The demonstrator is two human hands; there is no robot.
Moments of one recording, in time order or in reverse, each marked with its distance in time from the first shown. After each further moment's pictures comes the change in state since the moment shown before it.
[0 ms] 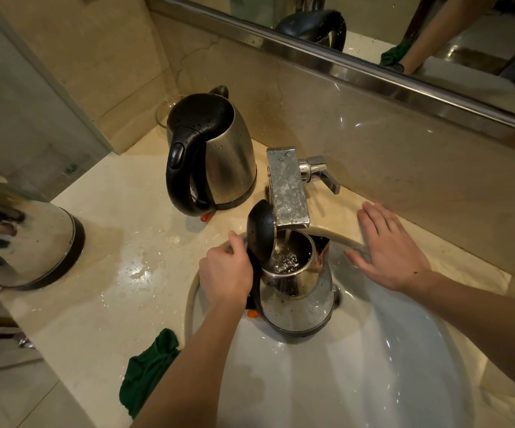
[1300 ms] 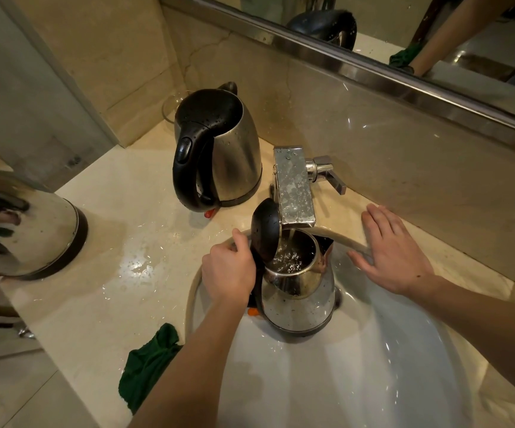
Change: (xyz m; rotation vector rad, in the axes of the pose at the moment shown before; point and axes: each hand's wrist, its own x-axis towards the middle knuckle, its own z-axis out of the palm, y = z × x) left_hand 0.003 -0.008 0.004 0.017 0.016 0.010; right_hand 0.000 0.000 0.000 -0.015 -0.002 0.000
